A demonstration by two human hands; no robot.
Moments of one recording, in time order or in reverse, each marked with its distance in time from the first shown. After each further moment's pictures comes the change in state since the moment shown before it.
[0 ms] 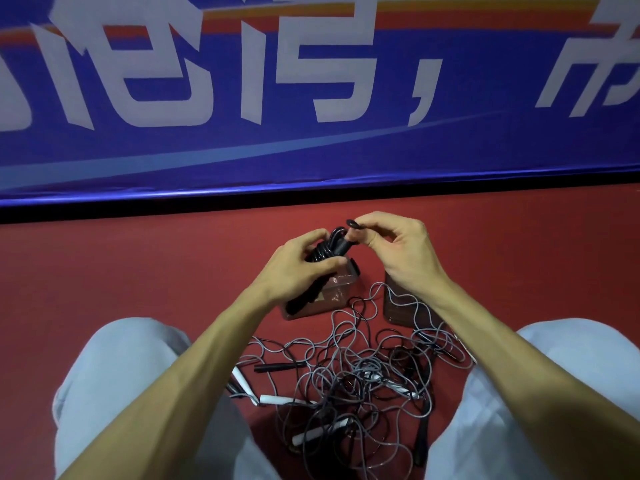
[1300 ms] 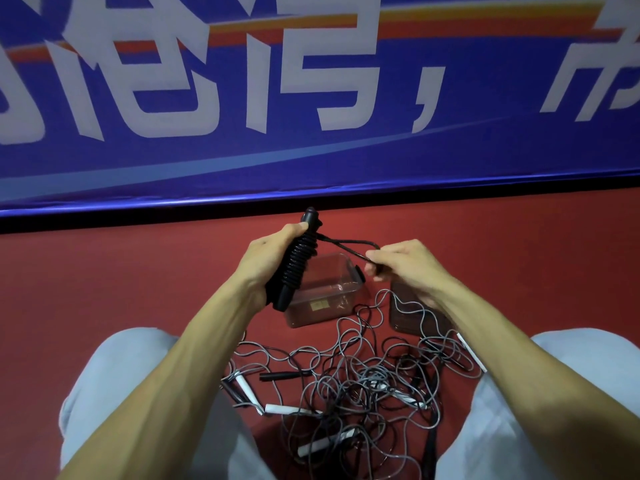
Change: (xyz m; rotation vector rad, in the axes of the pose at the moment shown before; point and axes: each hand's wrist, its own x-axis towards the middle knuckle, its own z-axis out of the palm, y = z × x) left_hand -0.007 0.020 -0.027 -0.593 0.245 -0.398; right_hand 0.002 0.021 -0.007 0.029 -0.142 0.647
